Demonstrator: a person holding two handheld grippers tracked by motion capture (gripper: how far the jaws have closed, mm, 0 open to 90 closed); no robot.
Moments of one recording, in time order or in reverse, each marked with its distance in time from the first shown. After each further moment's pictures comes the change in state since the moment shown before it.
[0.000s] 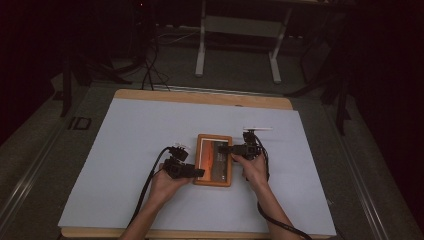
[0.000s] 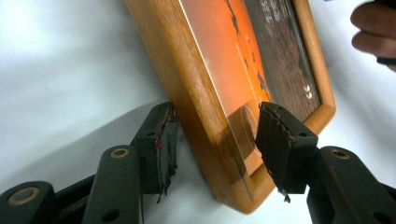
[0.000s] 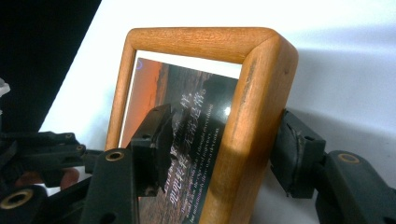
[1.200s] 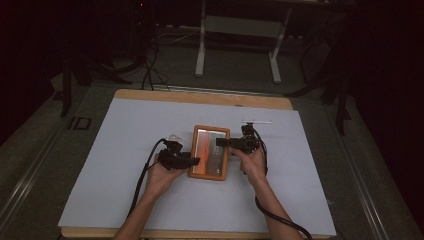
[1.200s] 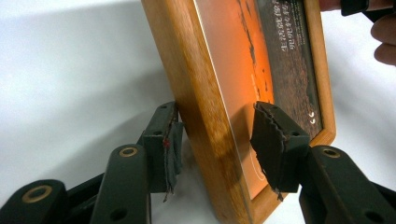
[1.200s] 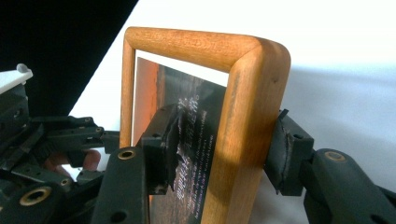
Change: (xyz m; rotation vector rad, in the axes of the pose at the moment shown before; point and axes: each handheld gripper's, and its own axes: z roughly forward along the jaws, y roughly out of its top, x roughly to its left) left arm 0.021 0.013 -0.013 -0.150 0.042 0.079; right arm 0.018 0.018 -0.005 -0.064 0.036 -0.072
